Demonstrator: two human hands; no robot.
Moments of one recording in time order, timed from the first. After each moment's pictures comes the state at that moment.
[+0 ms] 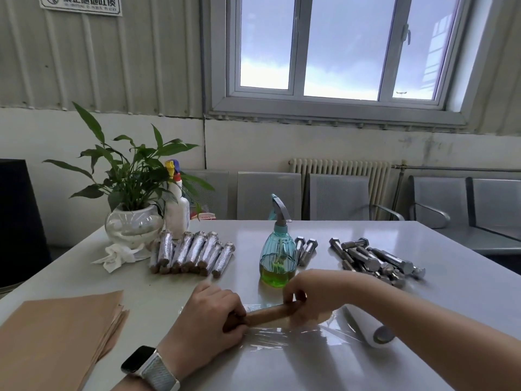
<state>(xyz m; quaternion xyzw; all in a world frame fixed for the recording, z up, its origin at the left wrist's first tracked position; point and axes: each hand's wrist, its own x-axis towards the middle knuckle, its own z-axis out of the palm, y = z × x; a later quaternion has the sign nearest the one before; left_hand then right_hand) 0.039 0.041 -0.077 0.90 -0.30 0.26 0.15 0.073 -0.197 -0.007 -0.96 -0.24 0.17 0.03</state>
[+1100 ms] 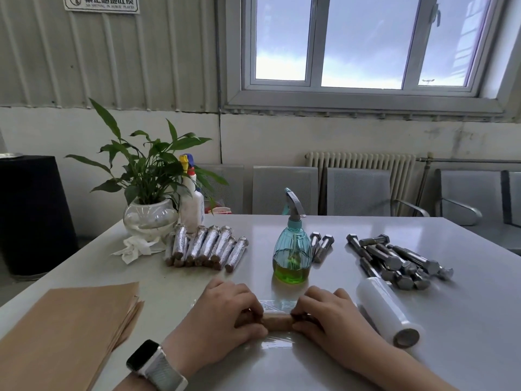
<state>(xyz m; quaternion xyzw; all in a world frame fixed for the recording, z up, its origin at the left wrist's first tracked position) 0.039 0.041 -0.074 0.91 -0.31 0.21 0.16 0.041 -0.208 -0.087 -0.94 -0.28 -0.17 0.12</state>
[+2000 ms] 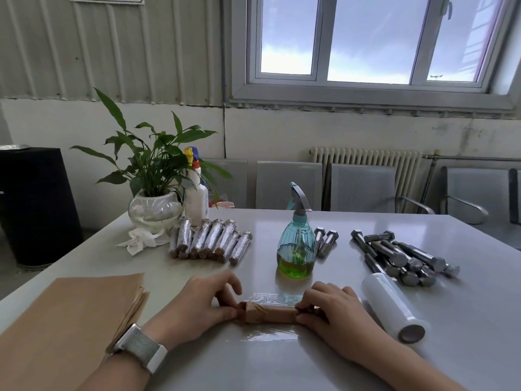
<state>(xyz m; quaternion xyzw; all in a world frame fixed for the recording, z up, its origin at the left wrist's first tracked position) 0.041 0.075 -0.066 0.91 -0.24 0.08 0.33 0.042 -0.206 -0.090 -0.95 -0.24 -0.14 0.14</state>
